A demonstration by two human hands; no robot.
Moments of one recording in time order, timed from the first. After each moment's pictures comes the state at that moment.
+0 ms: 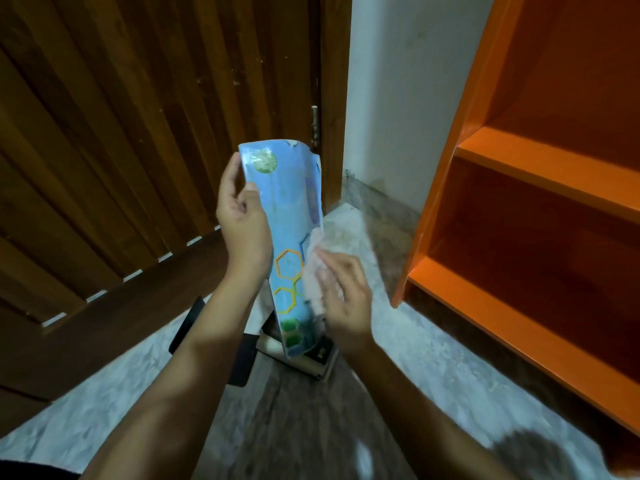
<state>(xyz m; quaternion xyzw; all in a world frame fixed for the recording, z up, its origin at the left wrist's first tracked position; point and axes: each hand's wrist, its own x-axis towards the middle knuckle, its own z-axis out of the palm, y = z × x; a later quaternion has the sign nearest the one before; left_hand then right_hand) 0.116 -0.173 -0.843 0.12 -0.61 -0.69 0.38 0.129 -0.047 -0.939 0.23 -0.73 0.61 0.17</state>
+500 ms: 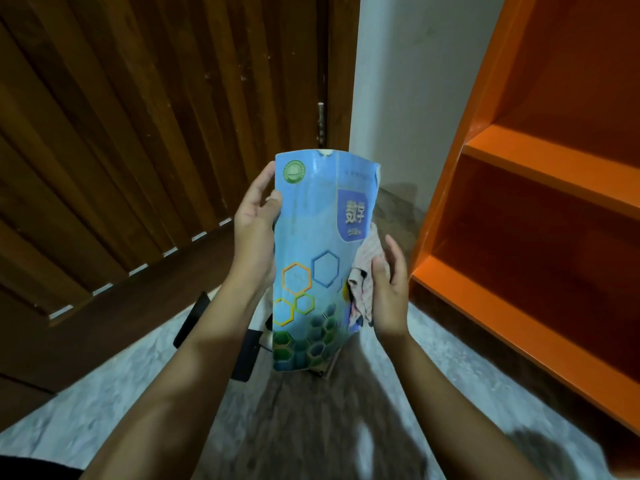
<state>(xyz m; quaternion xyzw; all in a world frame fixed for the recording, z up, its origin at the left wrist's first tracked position) 0.125 -0.175 -0.849 0.08 -0.53 -0.82 0.22 0.099 -0.012 -0.954 0.06 -0.65 0.76 0.05</state>
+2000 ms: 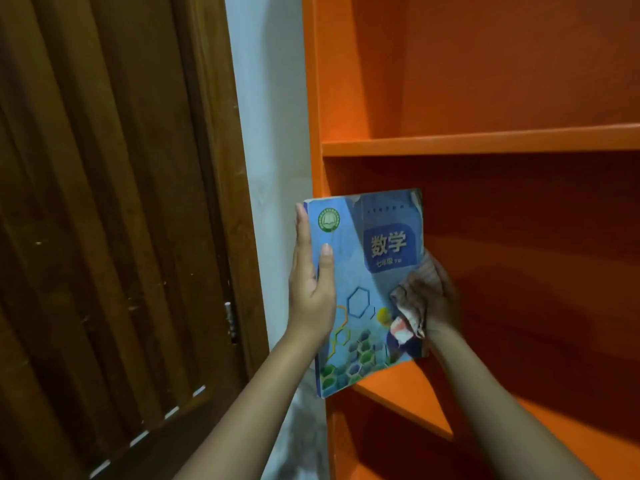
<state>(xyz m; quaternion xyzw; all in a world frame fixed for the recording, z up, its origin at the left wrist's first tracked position) -0.070 0.013 -0.677 -0.22 -0.66 -0.61 0.37 -0.142 0.182 -0.734 0.07 -0.51 0.83 0.20</state>
